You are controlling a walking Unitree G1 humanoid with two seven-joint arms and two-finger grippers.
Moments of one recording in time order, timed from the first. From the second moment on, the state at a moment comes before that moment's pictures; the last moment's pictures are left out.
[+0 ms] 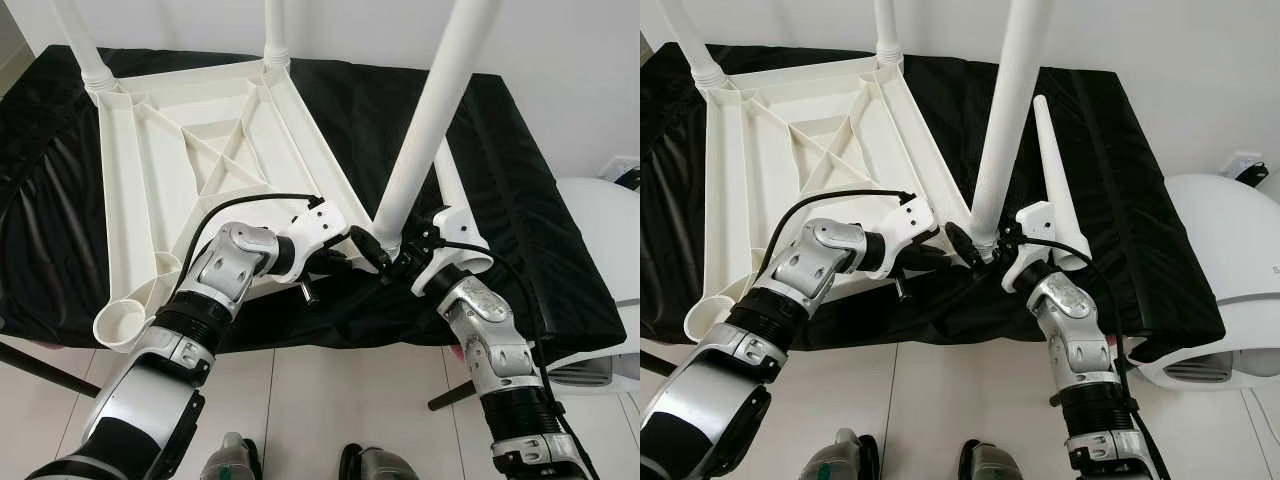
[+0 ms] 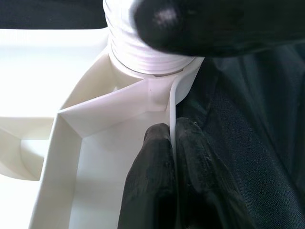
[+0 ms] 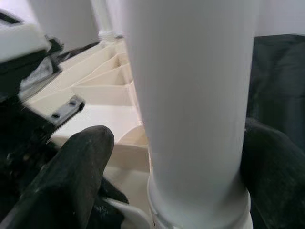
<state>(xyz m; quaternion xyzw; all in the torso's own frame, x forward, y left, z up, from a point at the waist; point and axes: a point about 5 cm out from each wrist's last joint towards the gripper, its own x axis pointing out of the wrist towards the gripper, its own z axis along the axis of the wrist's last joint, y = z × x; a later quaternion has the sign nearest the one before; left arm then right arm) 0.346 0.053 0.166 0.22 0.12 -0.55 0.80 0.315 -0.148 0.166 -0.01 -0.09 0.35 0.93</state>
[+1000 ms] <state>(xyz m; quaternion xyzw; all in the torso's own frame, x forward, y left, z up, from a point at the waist) 0.347 0.053 0.168 0.23 0.12 -0.55 0.80 0.349 -0.164 0.170 -0.06 -0.06 0.47 0.88</state>
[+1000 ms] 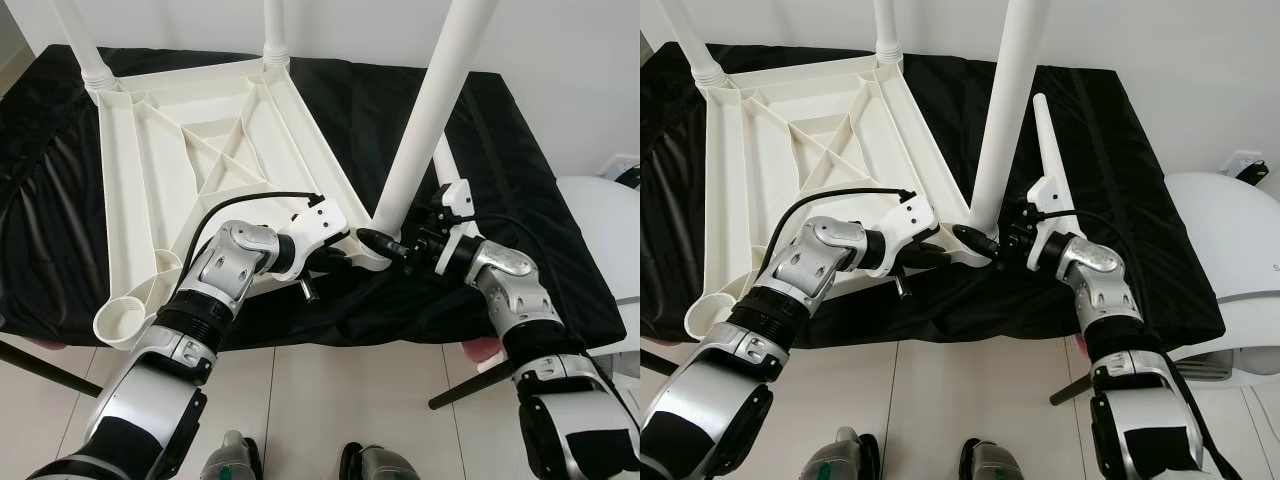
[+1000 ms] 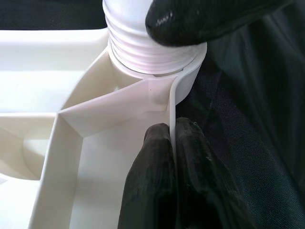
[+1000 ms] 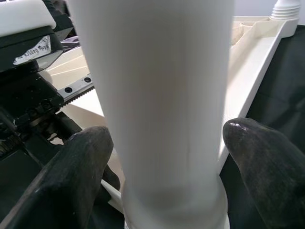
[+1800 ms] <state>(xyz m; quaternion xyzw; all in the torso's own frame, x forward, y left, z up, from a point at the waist) 0.348 0.054 0.168 0.23 0.12 -0.54 0.80 0.355 -0.159 0.170 -0.06 -0.07 0.48 0.87</state>
